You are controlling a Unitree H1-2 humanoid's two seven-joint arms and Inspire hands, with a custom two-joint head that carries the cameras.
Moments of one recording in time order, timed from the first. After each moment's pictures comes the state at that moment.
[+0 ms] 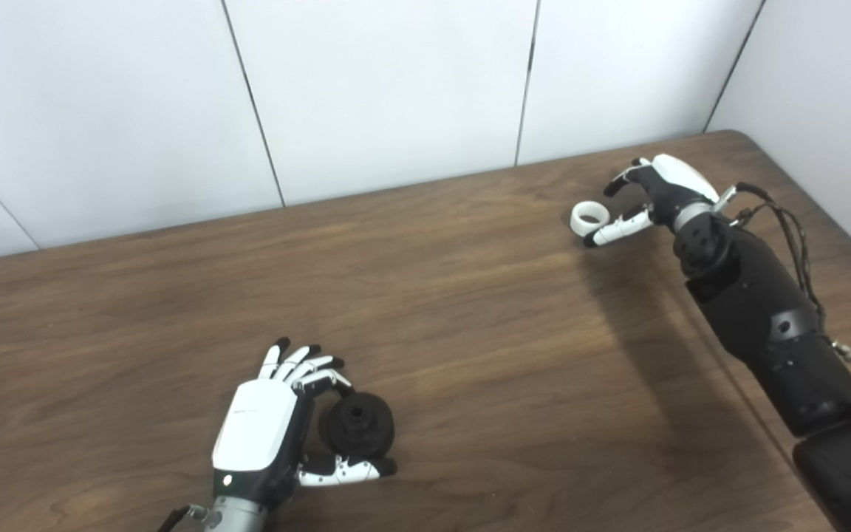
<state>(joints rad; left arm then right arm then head) 0.02 0.22 -0.40 -0.12 0.93 -0.02 0.10 -0.55 -0.55 0.13 0.35 -0.64 0.47 0.21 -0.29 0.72</state>
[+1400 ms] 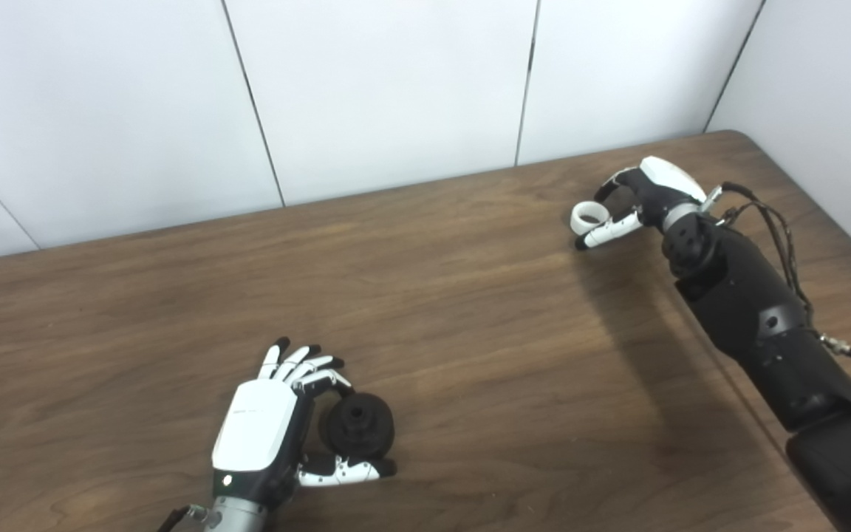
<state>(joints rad) 0.02 0.22 -0.40 -0.12 0.94 -0.02 0.10 -0.57 -0.54 0.16 0.38 -0.63 0.47 0.19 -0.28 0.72</state>
